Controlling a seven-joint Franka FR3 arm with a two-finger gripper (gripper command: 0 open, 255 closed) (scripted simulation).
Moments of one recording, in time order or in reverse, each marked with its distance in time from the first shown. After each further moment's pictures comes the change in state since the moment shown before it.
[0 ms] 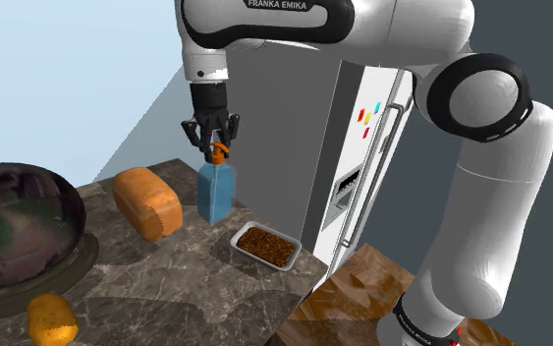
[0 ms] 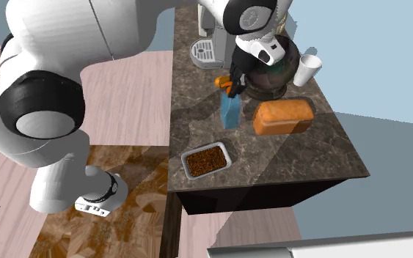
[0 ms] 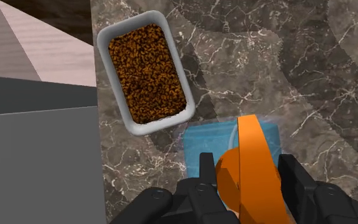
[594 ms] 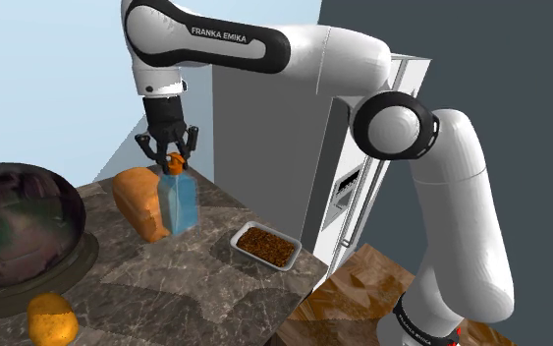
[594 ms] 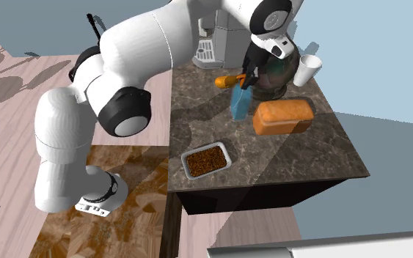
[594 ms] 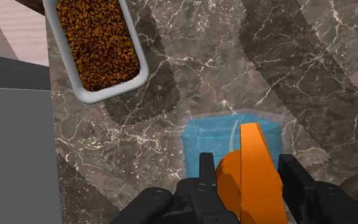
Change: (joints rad) arm 0.143 0.364 0.008 0.435 -0.089 -0.074 0.109
